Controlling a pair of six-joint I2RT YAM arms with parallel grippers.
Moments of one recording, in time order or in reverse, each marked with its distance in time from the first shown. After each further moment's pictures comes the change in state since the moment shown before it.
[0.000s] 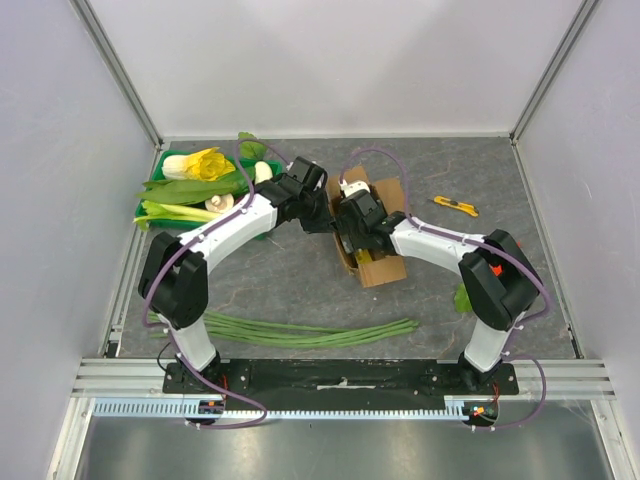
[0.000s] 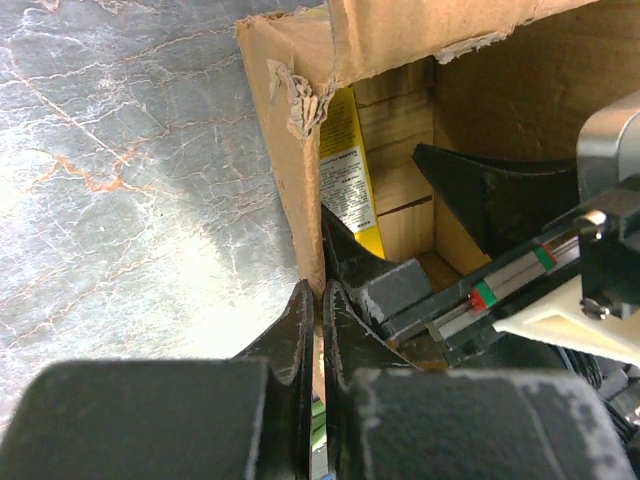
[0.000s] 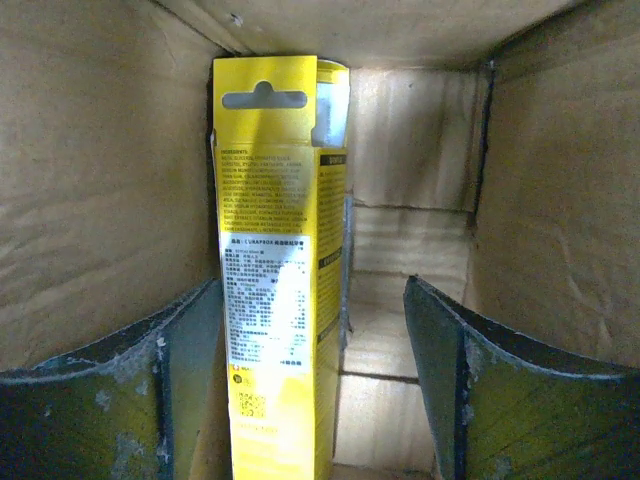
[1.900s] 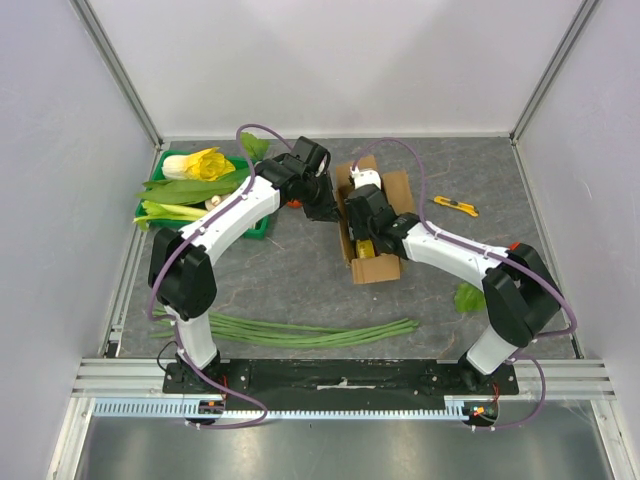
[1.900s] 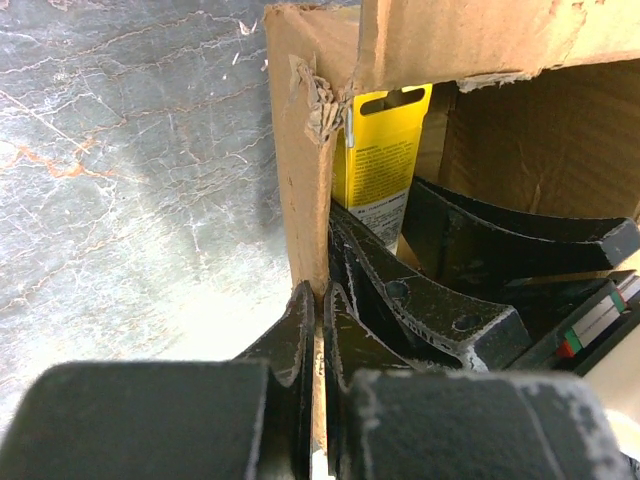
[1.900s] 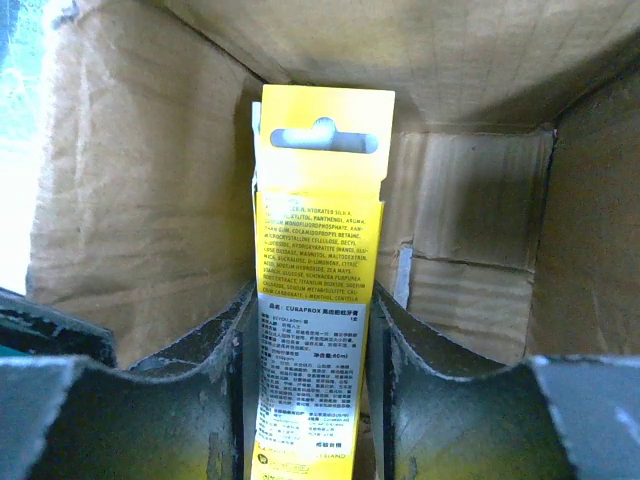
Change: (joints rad) left arm 0.016 0.073 0.232 -0.198 0.082 0.002; right arm 0.008 -0.132 -0.060 0.117 0.027 0.104
